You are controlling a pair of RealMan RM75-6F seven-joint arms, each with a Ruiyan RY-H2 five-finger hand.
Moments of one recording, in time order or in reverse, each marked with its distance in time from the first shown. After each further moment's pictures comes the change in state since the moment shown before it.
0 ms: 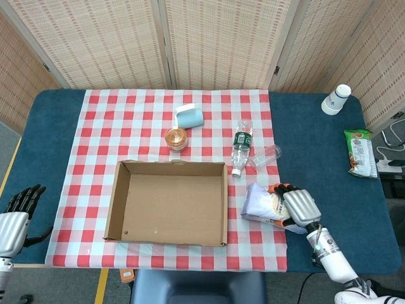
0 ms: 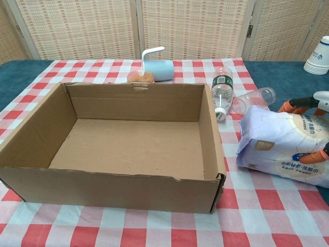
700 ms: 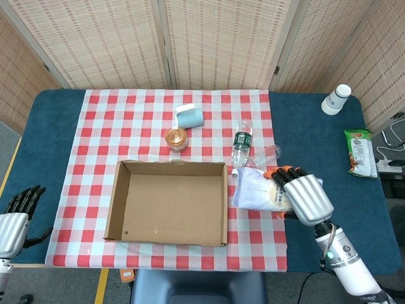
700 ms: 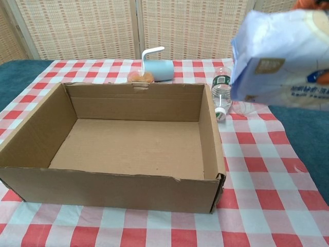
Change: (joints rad) left arm 0.003 0.004 0.006 -0.007 0.009 0.002 0.001; right arm 0.011 0.355 0.098 -0.567 -0.056 0.146 -0.308
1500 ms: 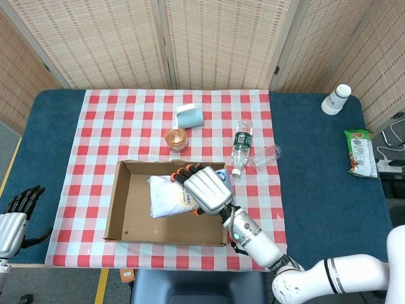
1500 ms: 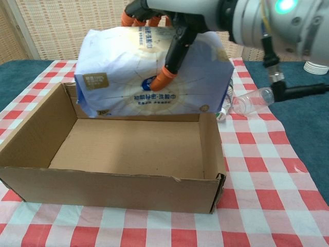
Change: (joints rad) left arm -0.004 0.019 0.004 0.011 0.004 -0.018 -0.089; right arm 0.535 -0.477 0.175 0.120 0.518 -0.147 -0.374
